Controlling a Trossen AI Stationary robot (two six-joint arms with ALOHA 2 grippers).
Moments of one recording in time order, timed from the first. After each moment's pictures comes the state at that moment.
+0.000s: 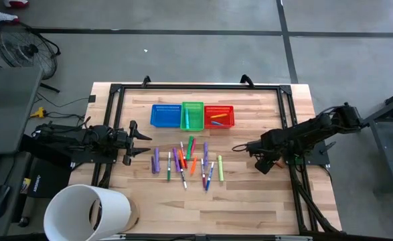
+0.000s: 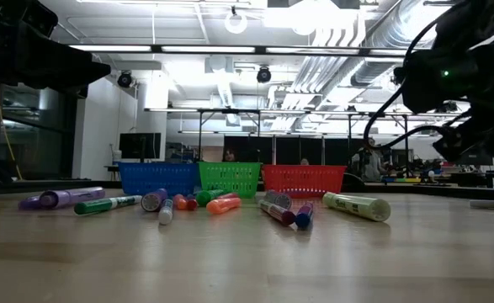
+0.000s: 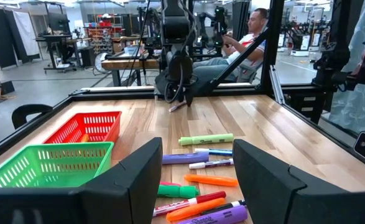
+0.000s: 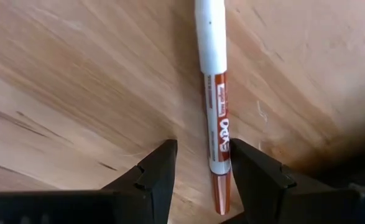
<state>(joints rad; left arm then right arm) -0.15 0.02 0.02 0.00 -0.09 0.02 0.11 1.39 0.52 -0.90 -0.20 0.88</state>
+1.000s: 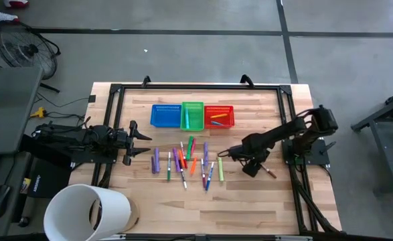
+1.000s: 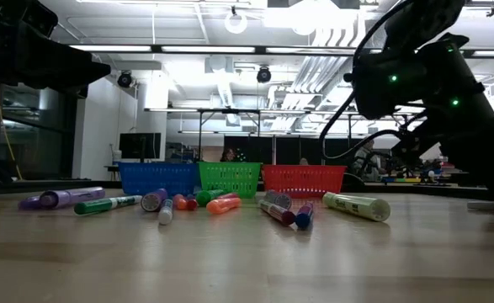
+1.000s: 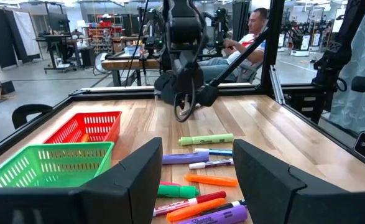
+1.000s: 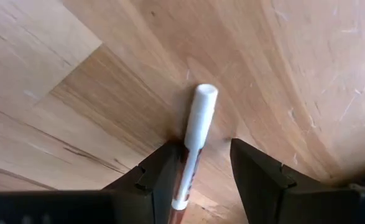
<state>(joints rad) -0.15 0.02 0.02 0.00 -0.09 0.02 0.15 1.73 0.81 -0.95 -0.16 0.80</state>
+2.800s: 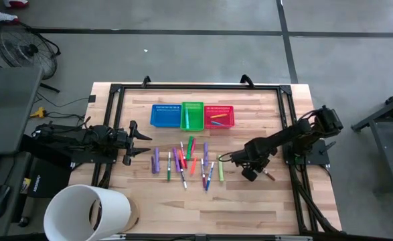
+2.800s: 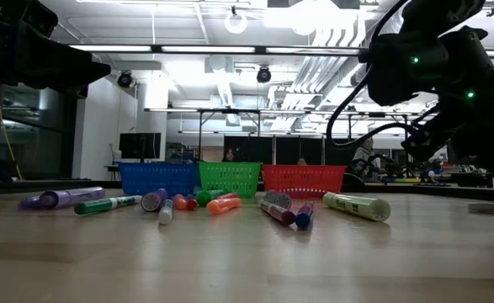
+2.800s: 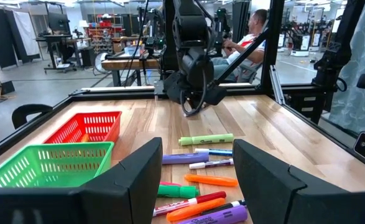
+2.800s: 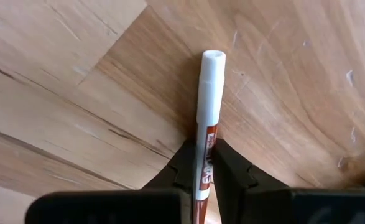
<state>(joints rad) -0.15 0.02 0.02 0.00 -0.09 0.02 0.21 1.65 0.78 -0.88 -0.22 0.98</state>
